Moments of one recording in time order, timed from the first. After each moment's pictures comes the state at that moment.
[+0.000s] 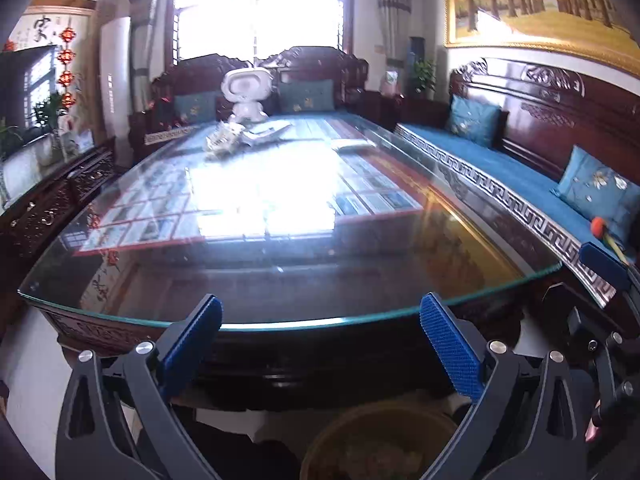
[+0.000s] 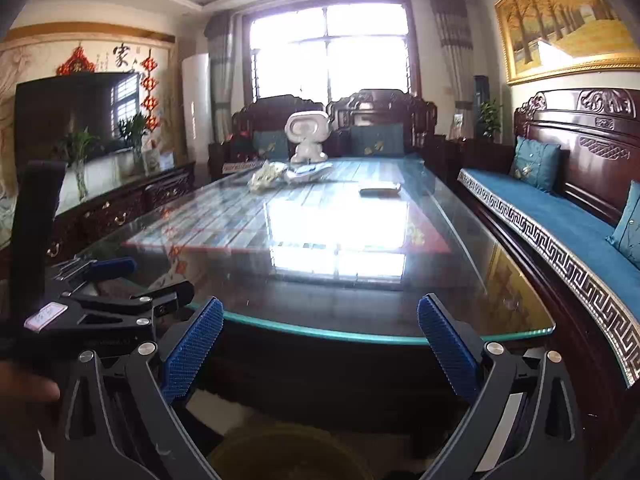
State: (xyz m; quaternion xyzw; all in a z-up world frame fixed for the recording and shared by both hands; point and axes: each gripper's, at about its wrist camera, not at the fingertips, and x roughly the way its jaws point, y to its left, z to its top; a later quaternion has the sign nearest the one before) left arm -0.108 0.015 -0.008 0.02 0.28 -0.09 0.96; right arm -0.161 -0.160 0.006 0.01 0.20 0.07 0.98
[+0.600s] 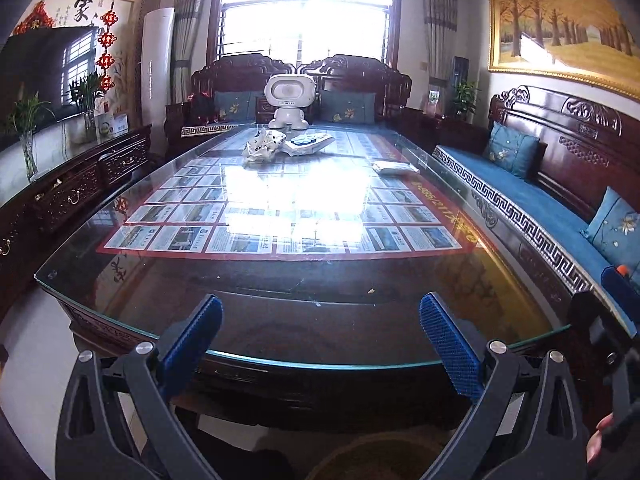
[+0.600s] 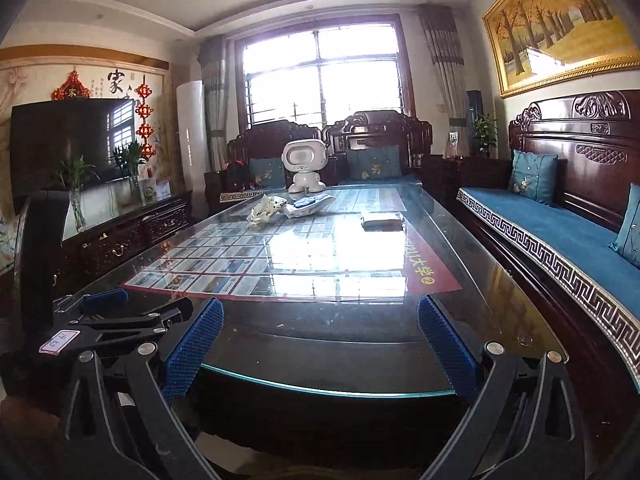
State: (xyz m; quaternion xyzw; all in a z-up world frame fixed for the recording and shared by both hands) left arm -0.082 0.043 0.017 -0.03 0.27 -0.03 0.96; right arm -0.134 -0.148 0.027 0.01 0.17 0.07 0.98
